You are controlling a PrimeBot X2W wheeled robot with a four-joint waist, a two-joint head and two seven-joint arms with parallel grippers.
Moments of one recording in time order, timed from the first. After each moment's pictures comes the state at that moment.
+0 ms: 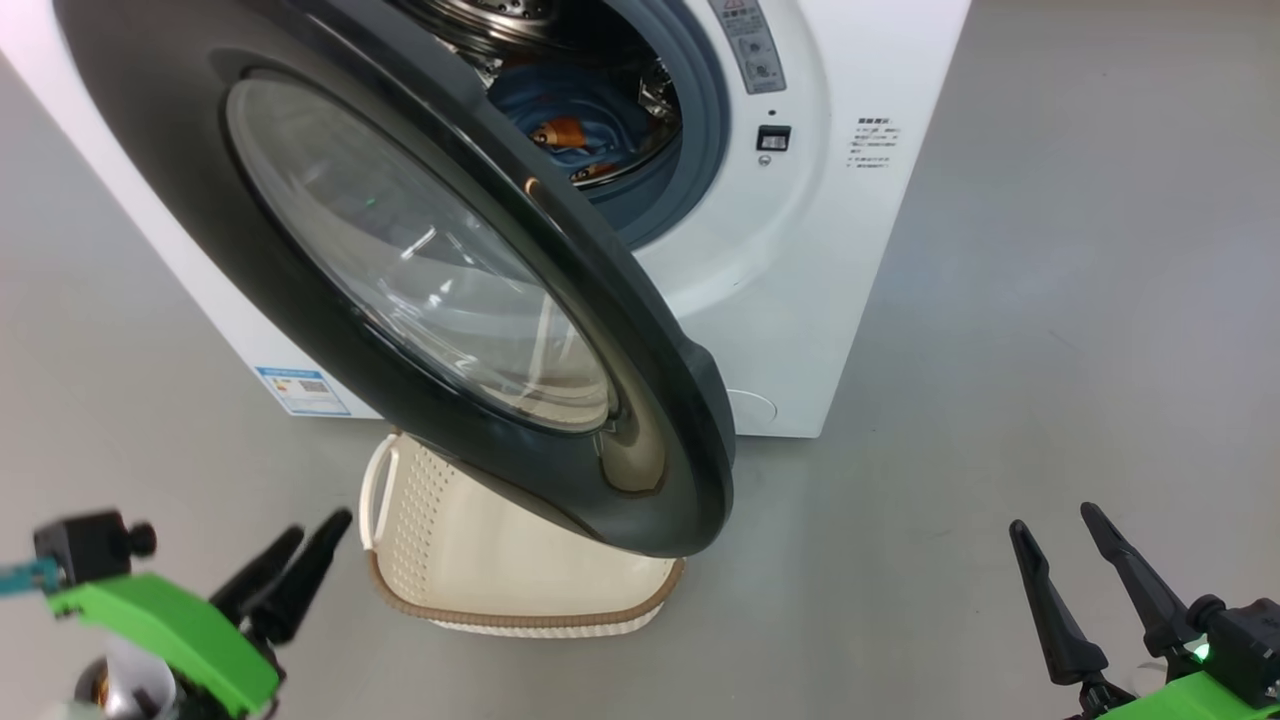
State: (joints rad) left arm -0.21 0.52 -0.40 0.12 -1.27 -0.13 0.14; right arm 0.07 -0.28 0.06 0.04 0.38 0.13 -0.26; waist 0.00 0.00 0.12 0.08
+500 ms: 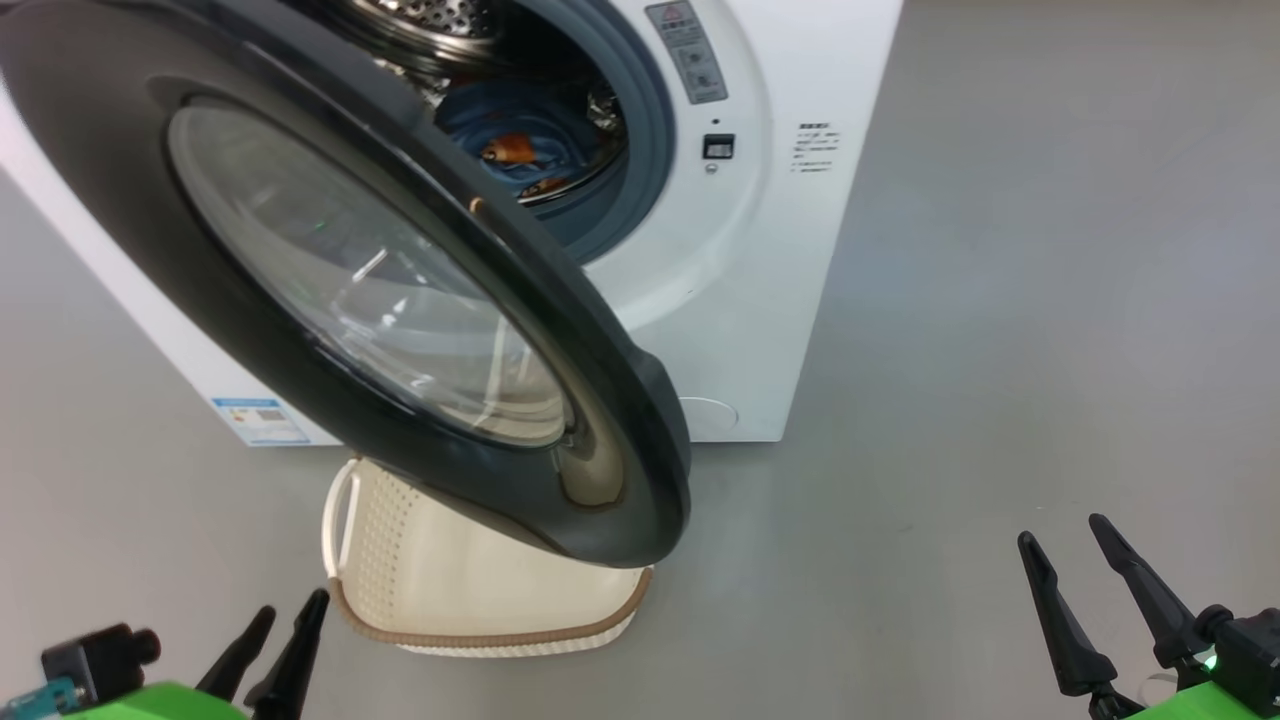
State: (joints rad) left arm -0.16 0.52 -0.57 0.29 -1.23 -0.13 -0.21; right arm 0.09 -0.29 0.05 0.05 0.38 0.13 -0.26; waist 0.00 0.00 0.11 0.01
